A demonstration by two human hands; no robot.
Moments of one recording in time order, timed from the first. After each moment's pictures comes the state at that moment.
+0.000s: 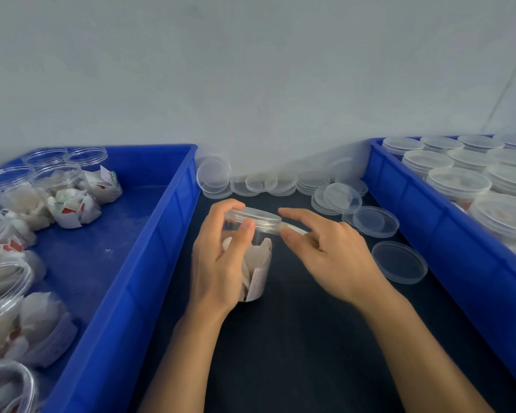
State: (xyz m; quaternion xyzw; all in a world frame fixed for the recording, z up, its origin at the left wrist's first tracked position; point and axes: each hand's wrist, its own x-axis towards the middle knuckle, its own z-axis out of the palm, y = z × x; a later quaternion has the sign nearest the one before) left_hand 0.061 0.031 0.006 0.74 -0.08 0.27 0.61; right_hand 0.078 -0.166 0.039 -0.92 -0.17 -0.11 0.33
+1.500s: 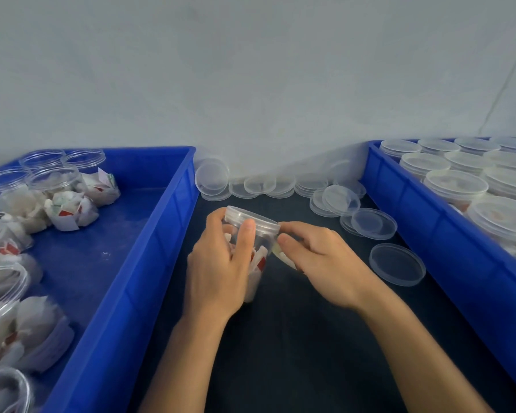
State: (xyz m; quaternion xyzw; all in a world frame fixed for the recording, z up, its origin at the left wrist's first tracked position) left_hand 0.055 0.027 0.013 0.85 0.01 0.26 0.46; right_hand 0.072 -0.160 0.042 -0.88 -0.20 0.01 0.43
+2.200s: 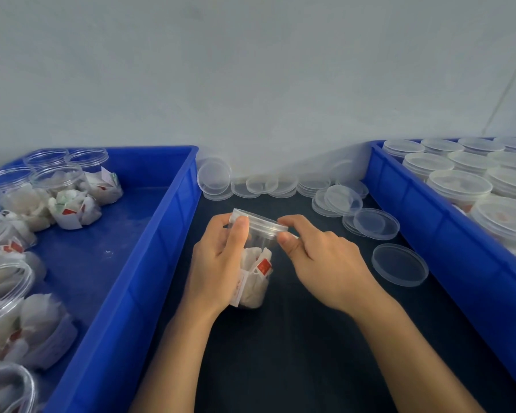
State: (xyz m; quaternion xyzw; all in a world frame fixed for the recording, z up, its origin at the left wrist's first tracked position) left_hand 0.060 0.039 0.010 0.77 -0.01 0.20 0.60; right_hand 0.077 -0.153 0.034 -0.96 -0.17 -0.08 0.21
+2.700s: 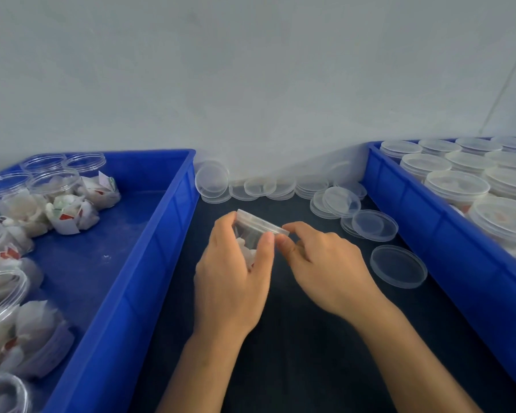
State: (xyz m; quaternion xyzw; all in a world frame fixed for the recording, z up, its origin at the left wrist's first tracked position) left_hand 0.042 0.008 0.013 0.86 0.00 0.30 0.42; right_hand 0.072 -0.153 0.037 -0.96 -0.15 -0.10 0.23
